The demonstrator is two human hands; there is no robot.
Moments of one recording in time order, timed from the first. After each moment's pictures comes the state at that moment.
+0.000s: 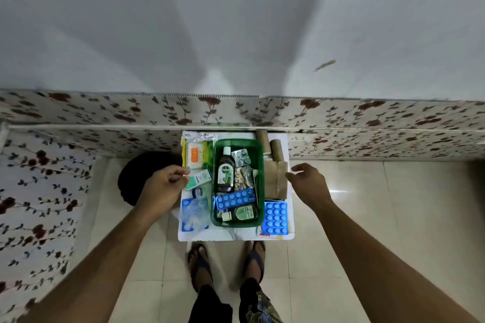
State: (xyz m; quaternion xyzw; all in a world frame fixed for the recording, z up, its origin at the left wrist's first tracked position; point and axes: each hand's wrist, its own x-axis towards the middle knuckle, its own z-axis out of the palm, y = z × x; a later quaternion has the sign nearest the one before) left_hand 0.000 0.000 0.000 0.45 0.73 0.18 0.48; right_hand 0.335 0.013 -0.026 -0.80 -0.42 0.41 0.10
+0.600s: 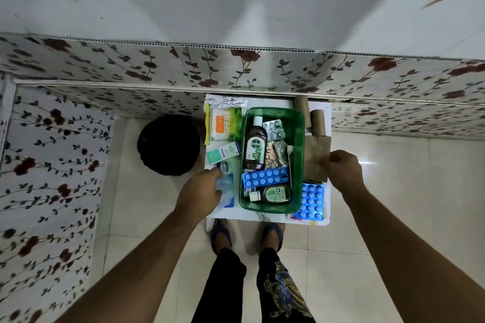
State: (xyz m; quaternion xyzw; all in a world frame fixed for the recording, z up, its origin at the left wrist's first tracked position) left_hand 0.003 -0.038 -0.090 0.63 0.69 -0.03 0.35; right_hand 0.326 0.021 -0.102 -0.83 -0.36 0.41 0.08
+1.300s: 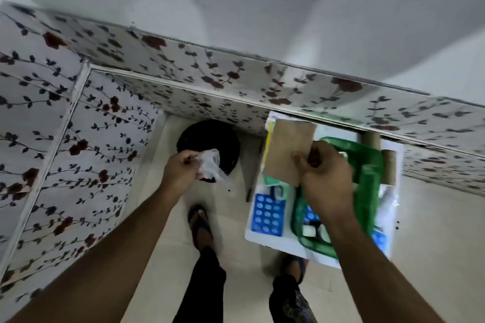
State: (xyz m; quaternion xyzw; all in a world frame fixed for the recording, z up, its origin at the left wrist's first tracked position) left_hand -0.154 -0.003 -0.104 0.23 0.81 0.26 0.47; right_hand 0.117 0.052 0.000 -0.71 -0.54 0.40 0.22
